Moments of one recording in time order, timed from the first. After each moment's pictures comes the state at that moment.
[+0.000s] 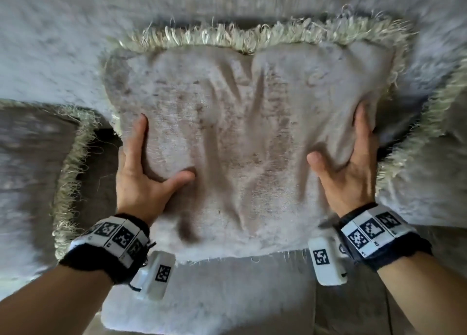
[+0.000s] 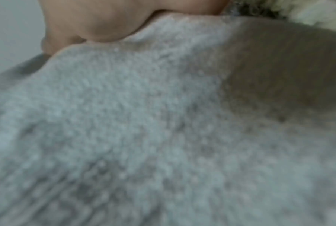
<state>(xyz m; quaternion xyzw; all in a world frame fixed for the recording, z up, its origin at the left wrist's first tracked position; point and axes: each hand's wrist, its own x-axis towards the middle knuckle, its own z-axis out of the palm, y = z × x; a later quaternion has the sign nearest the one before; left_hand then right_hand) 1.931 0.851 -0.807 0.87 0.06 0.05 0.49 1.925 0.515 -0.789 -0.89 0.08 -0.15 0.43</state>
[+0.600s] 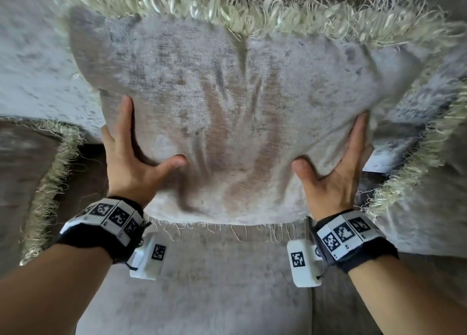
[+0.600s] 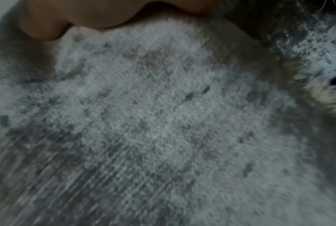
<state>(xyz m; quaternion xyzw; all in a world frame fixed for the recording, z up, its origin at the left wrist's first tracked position) 2.003 0.844 -0.830 0.88 0.02 0.12 0.47 1.964 0.530 -0.804 -0.87 0.14 -0.16 0.45</state>
